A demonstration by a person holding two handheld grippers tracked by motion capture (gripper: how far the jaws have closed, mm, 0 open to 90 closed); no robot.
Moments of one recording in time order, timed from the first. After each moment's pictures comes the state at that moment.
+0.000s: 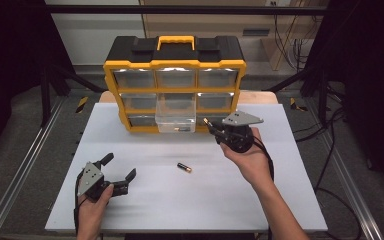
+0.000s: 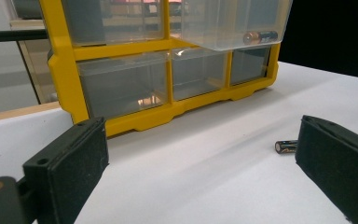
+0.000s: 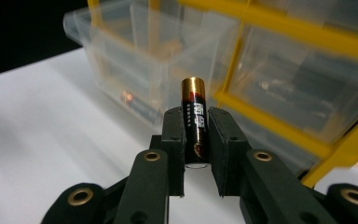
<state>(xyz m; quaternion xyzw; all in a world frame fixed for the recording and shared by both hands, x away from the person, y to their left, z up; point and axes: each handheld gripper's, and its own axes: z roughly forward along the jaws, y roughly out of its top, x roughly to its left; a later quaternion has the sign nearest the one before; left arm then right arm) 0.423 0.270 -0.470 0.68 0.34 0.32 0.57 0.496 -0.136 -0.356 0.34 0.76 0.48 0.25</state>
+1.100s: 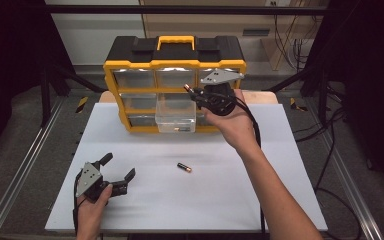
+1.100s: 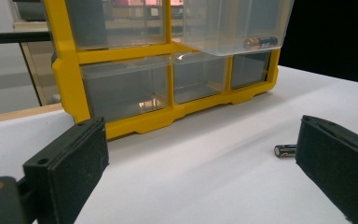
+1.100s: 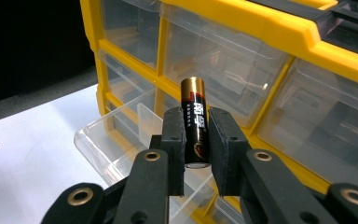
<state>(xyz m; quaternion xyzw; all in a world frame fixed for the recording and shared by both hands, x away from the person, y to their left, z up) 0.421 0.272 -0.468 0.67 0.34 0.32 0.57 0.539 -0.090 -0.274 0.31 0.77 0.49 0.26</state>
